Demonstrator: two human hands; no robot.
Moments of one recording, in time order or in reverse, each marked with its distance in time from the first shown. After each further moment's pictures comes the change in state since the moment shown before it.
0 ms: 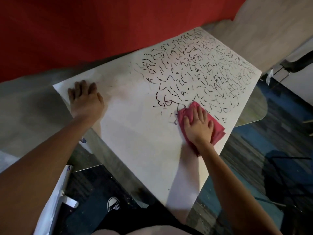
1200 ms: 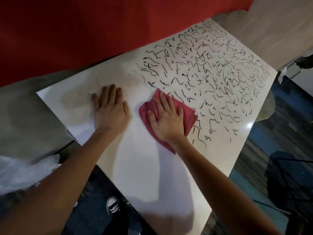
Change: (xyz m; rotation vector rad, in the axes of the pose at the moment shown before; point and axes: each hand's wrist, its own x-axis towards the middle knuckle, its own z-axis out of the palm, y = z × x) left_hand 0.005 0.069 0.022 0.093 -0.114 0.141; right_hand 0.033 -0.096 0.015 -0.023 -0.009 -0.413
